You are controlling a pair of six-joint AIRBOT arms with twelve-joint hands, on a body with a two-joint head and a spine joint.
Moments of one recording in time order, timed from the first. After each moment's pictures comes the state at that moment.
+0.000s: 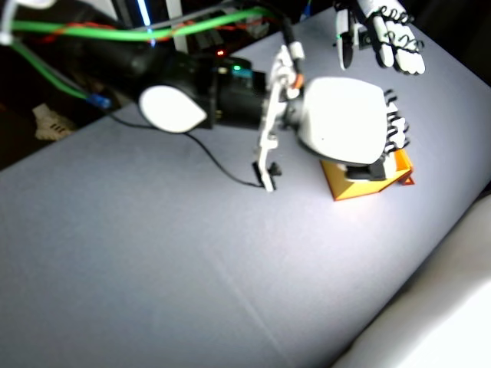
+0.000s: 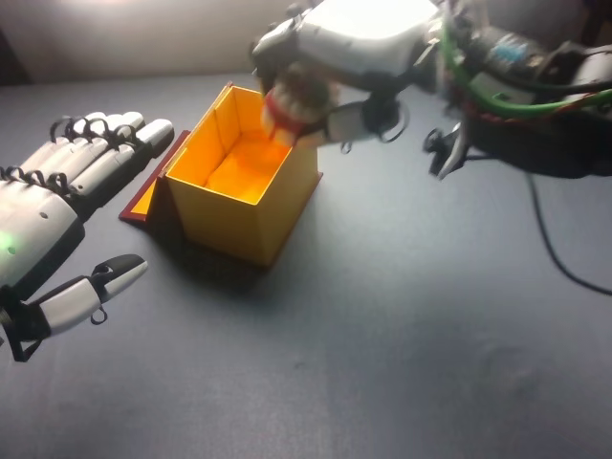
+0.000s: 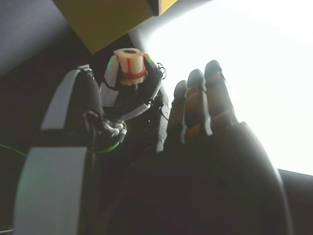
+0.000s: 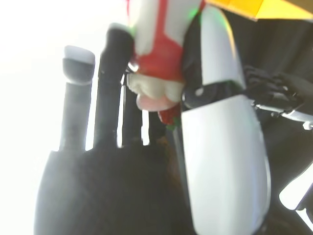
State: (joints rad) left arm 1.04 -1.00 1.10 -0.22 -1.33 0.78; right arm -0.26 -1.50 1.57 -0.20 0.41 -0.73
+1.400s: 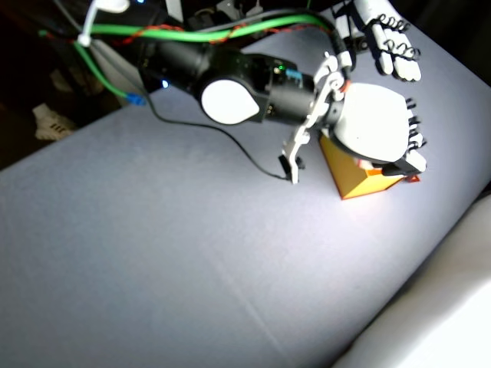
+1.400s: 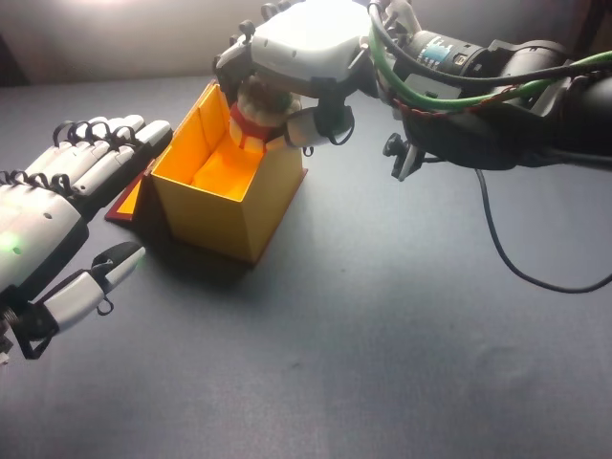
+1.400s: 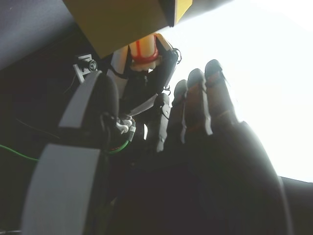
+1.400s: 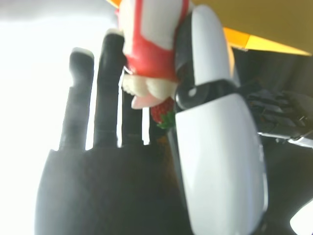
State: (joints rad) left arm 1.04 -1.02 1.12 -0.25 -1.34 0.76; right arm -0.22 -1.62 1.68 -0.23 0.31 -0.73
